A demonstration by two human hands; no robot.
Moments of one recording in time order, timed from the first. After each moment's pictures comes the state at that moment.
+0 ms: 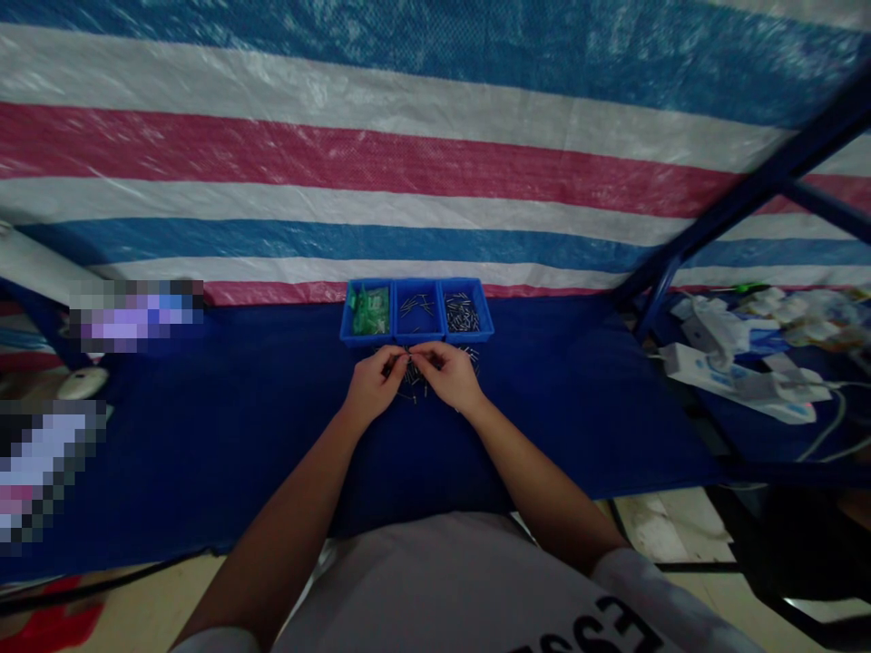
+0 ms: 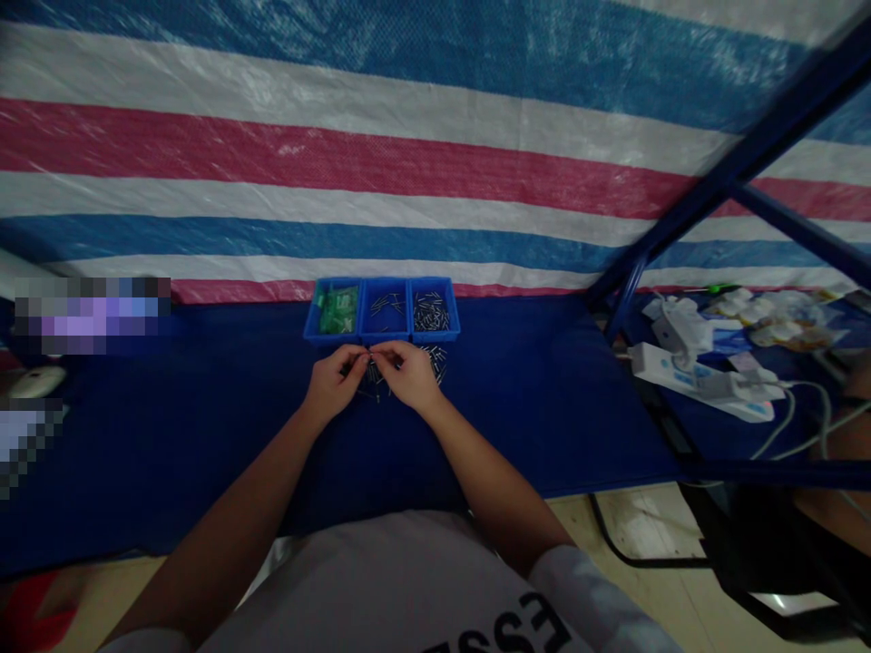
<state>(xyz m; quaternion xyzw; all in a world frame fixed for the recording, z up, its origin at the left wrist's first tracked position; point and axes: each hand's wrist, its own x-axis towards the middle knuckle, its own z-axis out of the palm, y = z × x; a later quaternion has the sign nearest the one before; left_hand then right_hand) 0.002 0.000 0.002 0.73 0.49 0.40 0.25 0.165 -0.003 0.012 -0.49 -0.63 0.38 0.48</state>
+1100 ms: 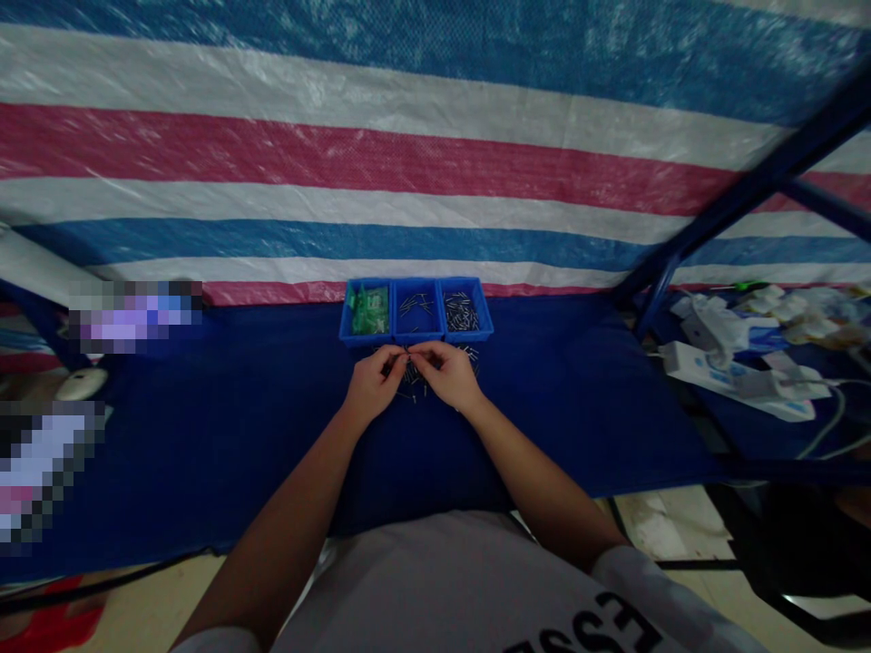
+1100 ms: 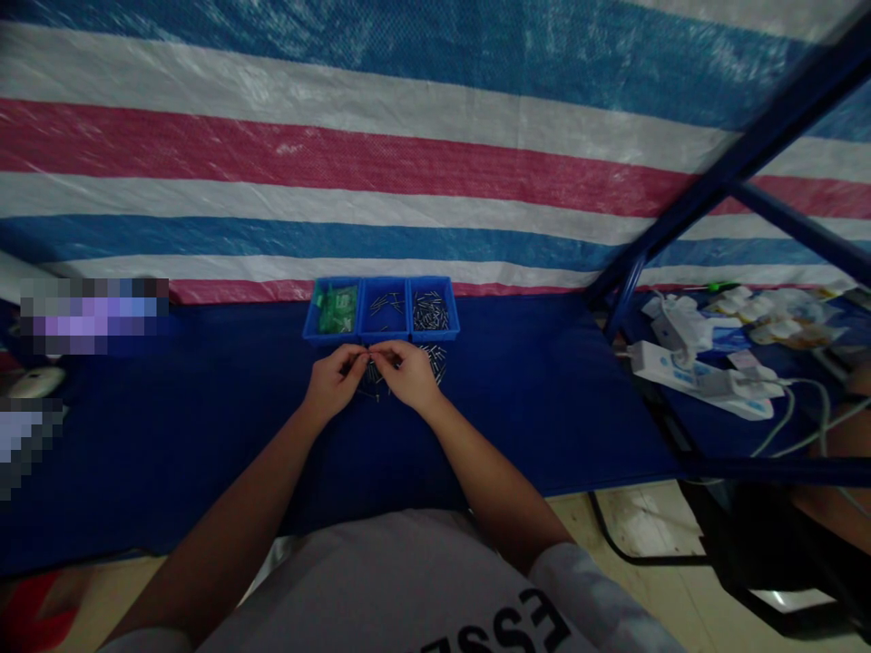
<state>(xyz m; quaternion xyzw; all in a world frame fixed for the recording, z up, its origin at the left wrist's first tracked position) 0.002 0.000 0.002 0.73 0.49 0.40 0.25 0.164 -0.003 0.014 -0.48 -0.62 0.39 0.48</state>
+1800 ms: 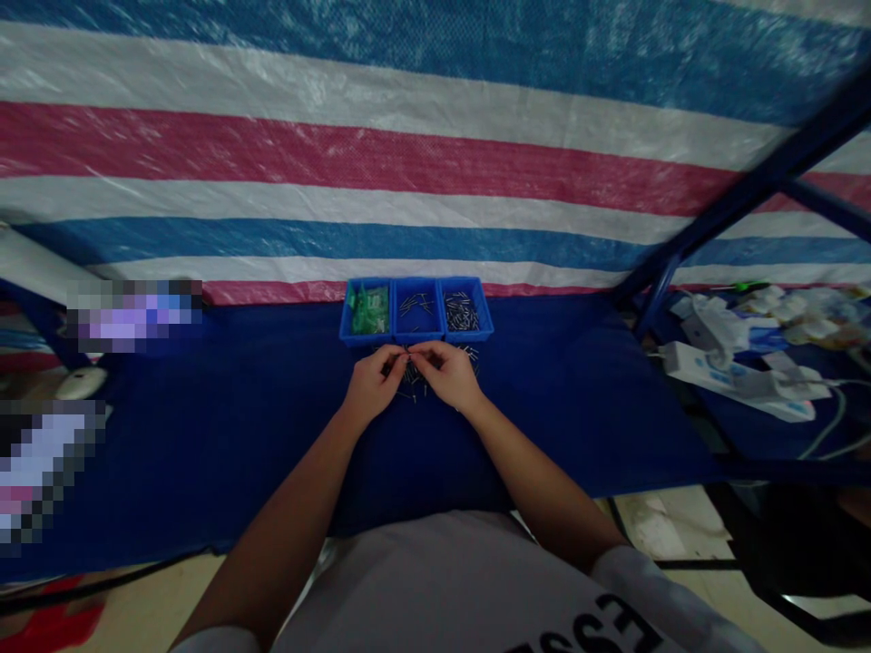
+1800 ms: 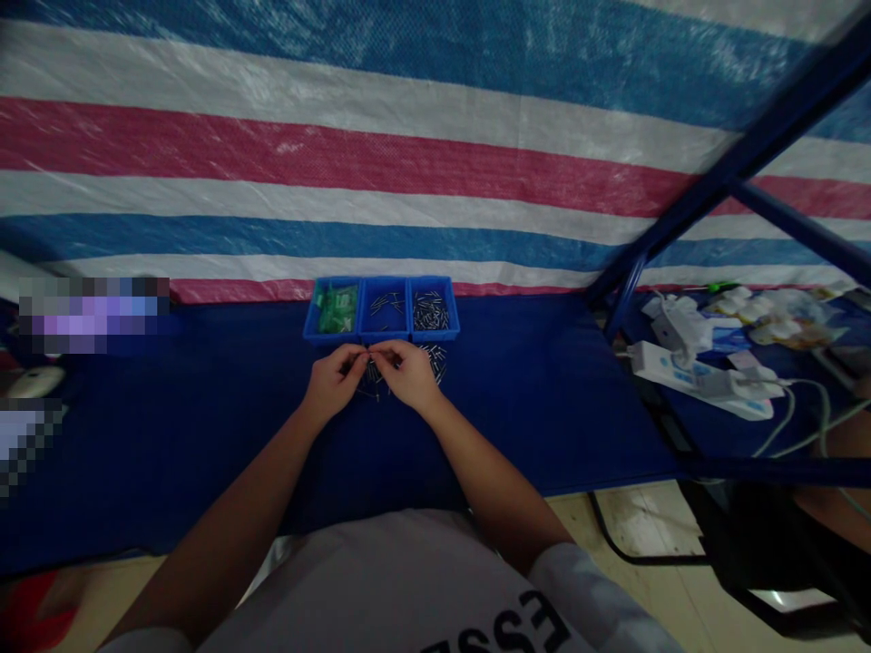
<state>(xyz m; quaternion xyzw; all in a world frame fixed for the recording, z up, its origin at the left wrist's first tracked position) 0.002 -0.001 0.004 0.73 0.49 0.40 0.25 0.165 -0.002 0.011 -0.48 -0.62 0.38 0.48</state>
